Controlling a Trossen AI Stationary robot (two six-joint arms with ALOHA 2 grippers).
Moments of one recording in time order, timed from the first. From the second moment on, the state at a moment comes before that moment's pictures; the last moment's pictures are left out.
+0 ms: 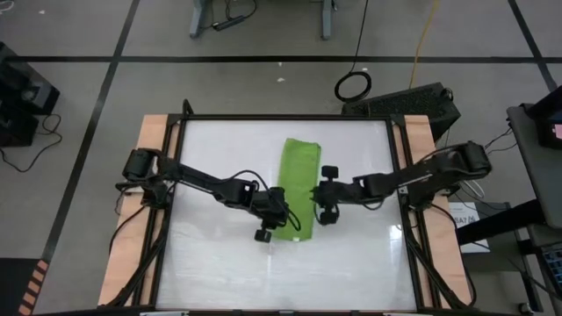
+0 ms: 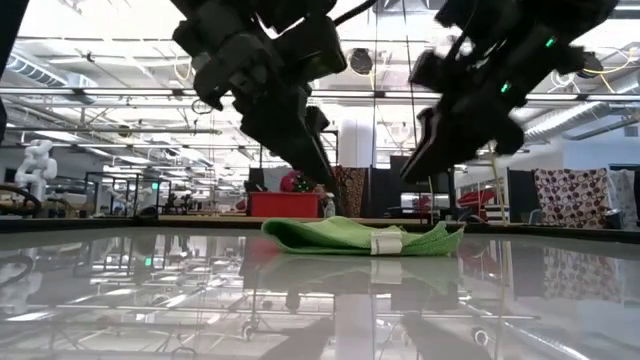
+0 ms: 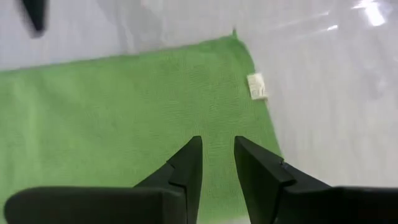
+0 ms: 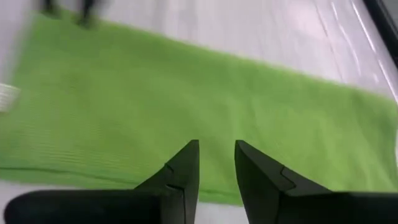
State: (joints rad) left arm -0.15 1.80 1.14 -0.26 0.09 0.12; right arm 0.14 1.44 0.69 -0.03 0.30 -0.03
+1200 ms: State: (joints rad) left arm -0.54 1.80 0.91 -0.18 -0.52 0.32; right arm 0.66 1.82 0.75 0.29 0.63 -0.17
